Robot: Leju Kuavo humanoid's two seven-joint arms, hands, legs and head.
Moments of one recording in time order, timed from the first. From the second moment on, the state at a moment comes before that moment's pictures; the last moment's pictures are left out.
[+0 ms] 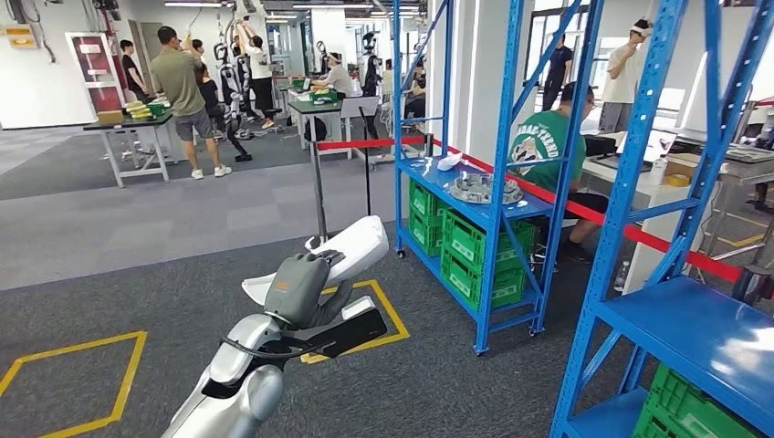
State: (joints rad) left arm -1.08 -0.24 -0.49 -0.50 -0.91 0.16 -0.47; right arm -0.08 0.12 -1.17 -0.18 1.22 0.03 -0.18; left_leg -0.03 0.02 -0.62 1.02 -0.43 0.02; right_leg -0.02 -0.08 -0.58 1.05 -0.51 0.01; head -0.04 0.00
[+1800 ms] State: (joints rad) left arm -1.08 -0.23 -0.46 -0.48 -0.94 0.16 -0.41; right arm -0.07 0.12 -1.16 -0.18 1.24 0.04 -0.18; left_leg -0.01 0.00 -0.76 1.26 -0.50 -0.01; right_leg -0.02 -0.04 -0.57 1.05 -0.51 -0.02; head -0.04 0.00
